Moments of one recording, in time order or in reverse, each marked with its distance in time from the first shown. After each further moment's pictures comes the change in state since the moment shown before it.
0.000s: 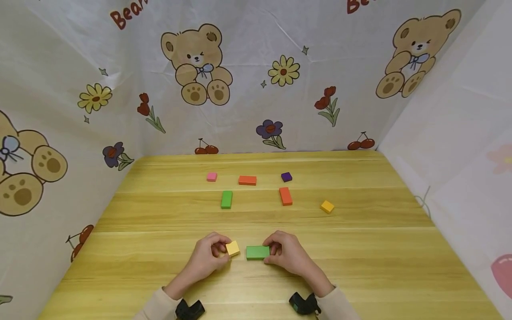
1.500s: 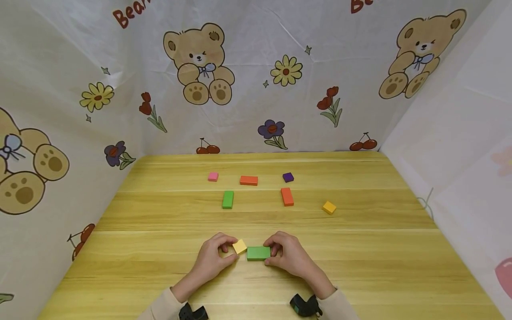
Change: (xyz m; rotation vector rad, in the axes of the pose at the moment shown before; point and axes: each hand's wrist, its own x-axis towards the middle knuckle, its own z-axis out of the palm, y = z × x) left_hand 0.001 -0.005 0.018 0.199 0.078 0.060; right_hand 0.000 0.002 0.003 -0.002 0.009 -0.017
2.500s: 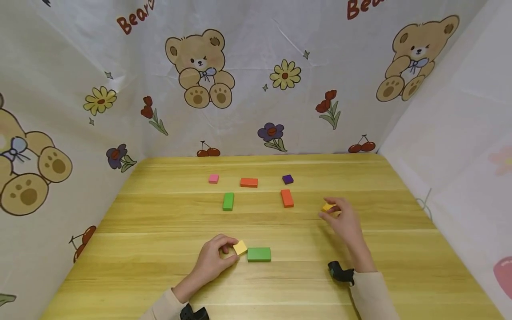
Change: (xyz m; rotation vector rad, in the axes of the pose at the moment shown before) left_hand -0.001 -0.001 0.001 -0.011 0.004 0.010; right_hand -0.012 0.048 -0.113 -0.243 0.496 0.212
